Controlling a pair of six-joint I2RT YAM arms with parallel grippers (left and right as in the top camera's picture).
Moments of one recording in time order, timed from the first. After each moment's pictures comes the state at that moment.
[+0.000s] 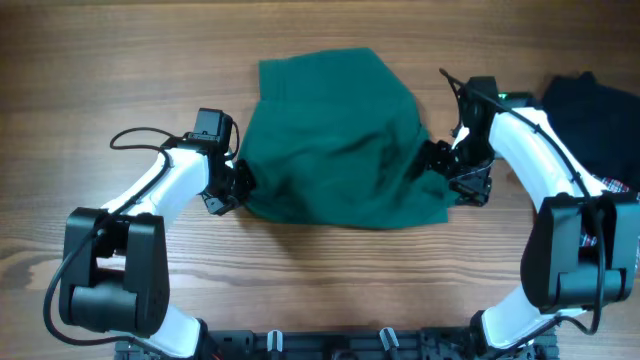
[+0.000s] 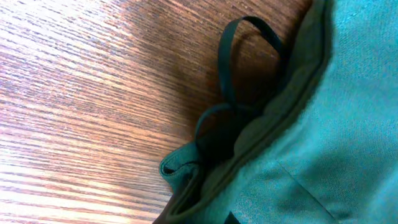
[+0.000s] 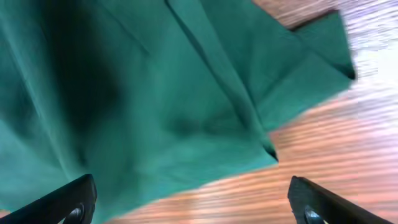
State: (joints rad) left arm -0.14 1.74 0.95 -0.71 0.21 -0.63; right arm 0.06 1.80 1.22 -1.11 -0.24 0.49
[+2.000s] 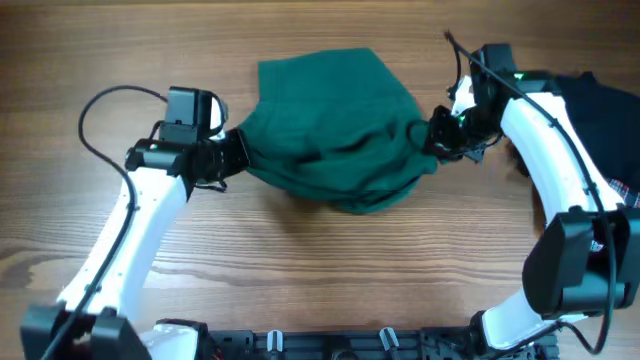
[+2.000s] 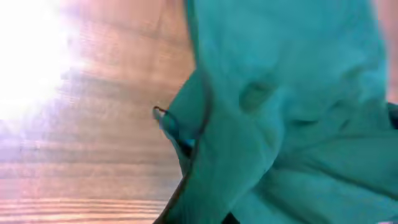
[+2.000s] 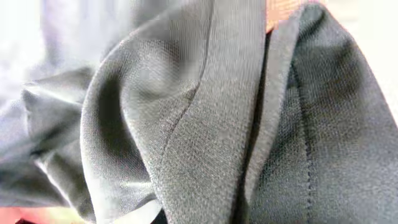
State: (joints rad) left arm -0.14 1.43 1.04 -0.69 0.24 -0.46; right arm 0.05 1.77 1.44 -1.12 -0.37 0.36
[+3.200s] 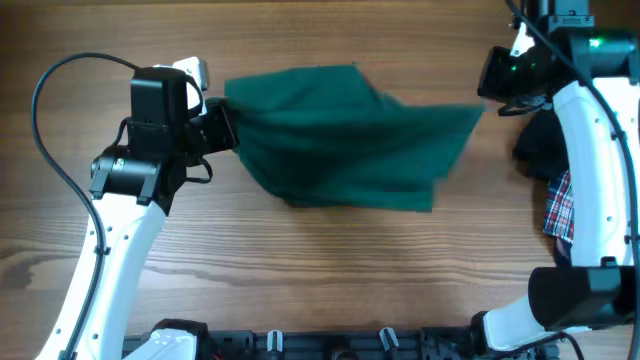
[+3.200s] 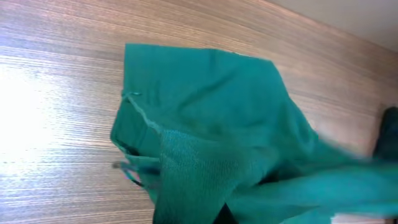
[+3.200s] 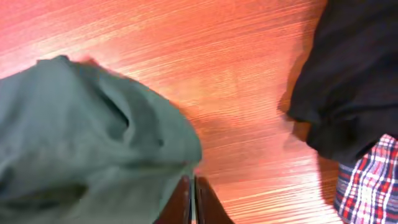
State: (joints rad) left arm -0.14 1.29 1.18 -0.70 0.15 -0.38; right arm 0.01 1.72 1.87 -1.31 0.03 0.28
